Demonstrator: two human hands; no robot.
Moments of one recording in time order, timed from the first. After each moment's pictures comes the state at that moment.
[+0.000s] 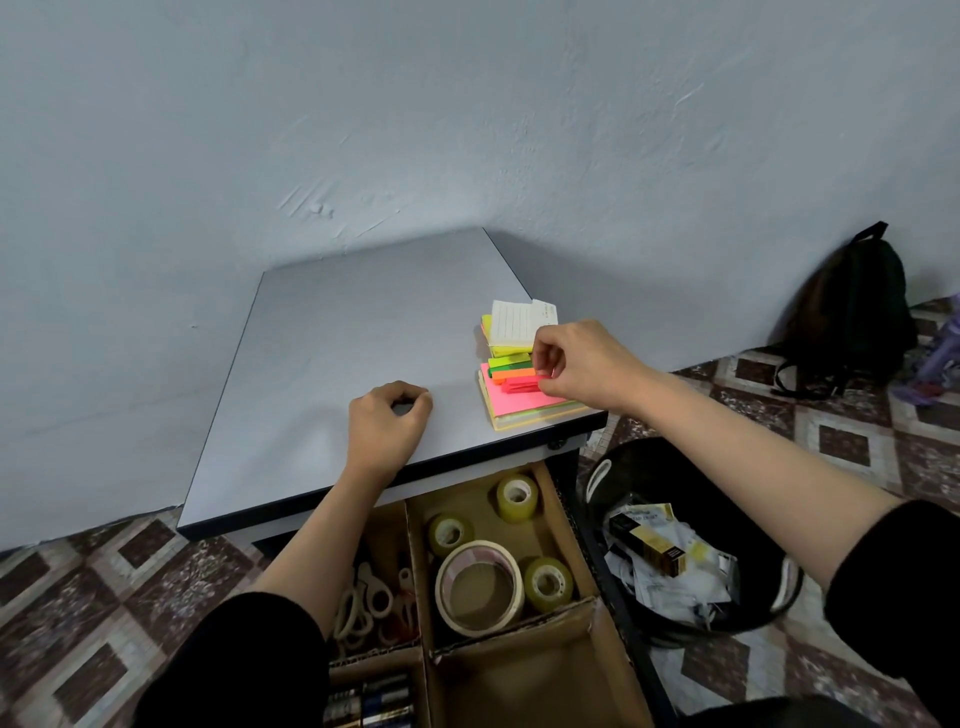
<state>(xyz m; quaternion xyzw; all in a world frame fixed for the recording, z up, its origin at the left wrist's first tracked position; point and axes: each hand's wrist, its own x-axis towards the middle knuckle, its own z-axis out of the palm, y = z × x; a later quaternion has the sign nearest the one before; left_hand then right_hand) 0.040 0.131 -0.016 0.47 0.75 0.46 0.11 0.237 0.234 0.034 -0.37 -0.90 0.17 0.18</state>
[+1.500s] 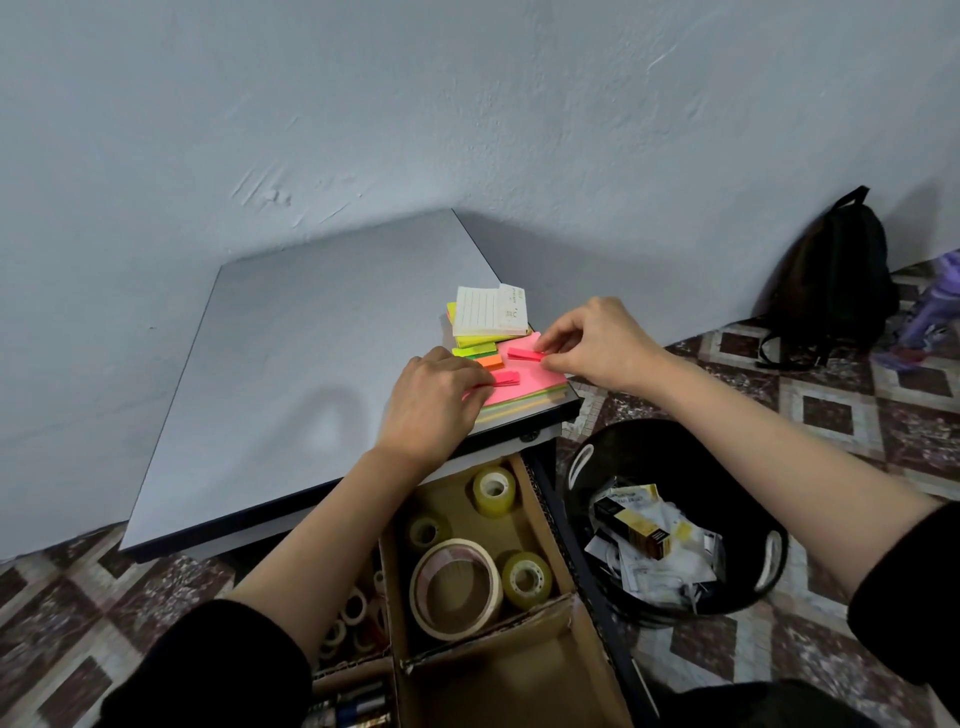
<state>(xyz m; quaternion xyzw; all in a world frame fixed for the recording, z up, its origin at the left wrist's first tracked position) 0.097 0.160 0.000 0.74 0.62 0.23 -0.10 0.270 0.246 0.029 -0.43 -0.82 0.28 0.24</state>
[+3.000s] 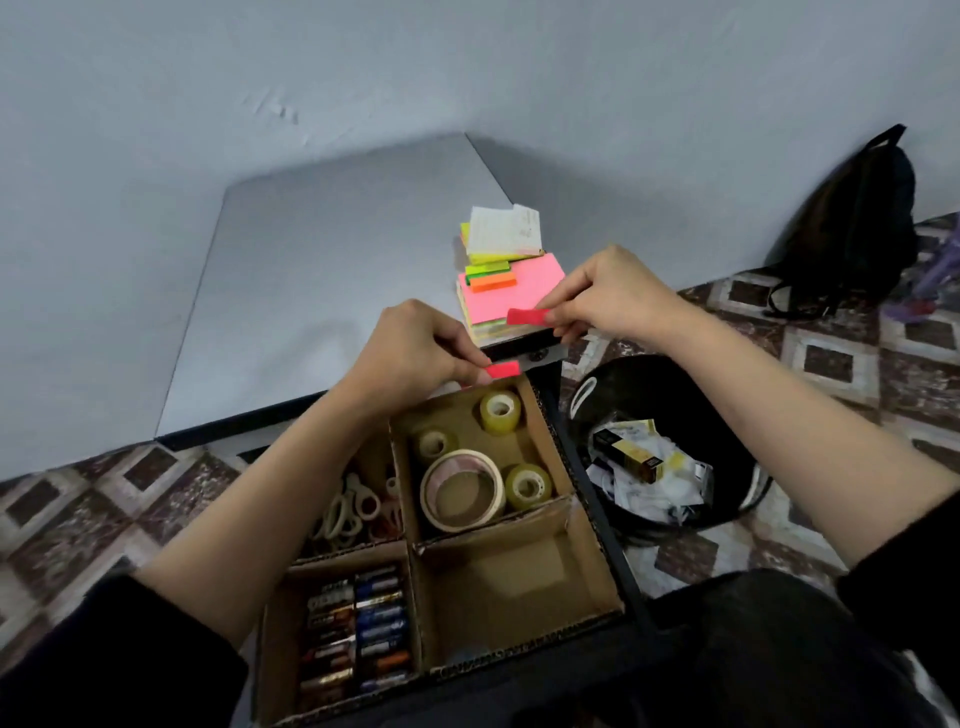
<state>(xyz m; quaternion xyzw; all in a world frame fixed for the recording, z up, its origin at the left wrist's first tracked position) 0.104 0.097 0.041 0.61 0.71 0.26 0.24 0.269 0.201 0.034 -0.48 -0.74 0.43 0.22</state>
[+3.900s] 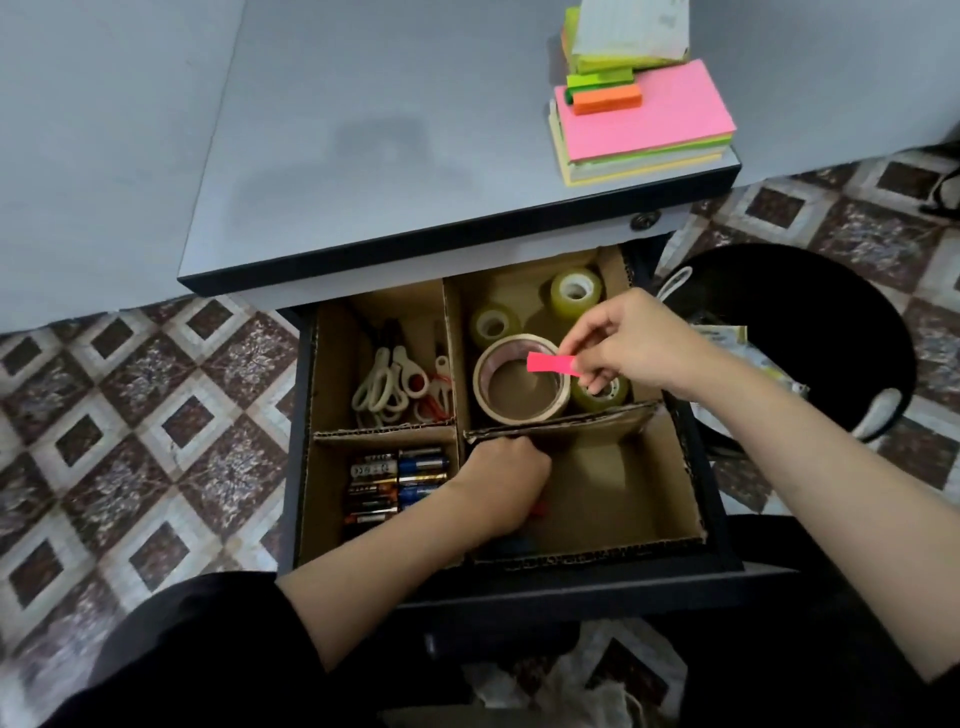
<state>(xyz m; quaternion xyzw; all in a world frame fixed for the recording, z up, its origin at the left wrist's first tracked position) 0.138 0.010 -0.117 0.70 0.64 -0.21 0.23 0.240 0.137 -0.079 -0.43 -0.72 0.55 0.05</state>
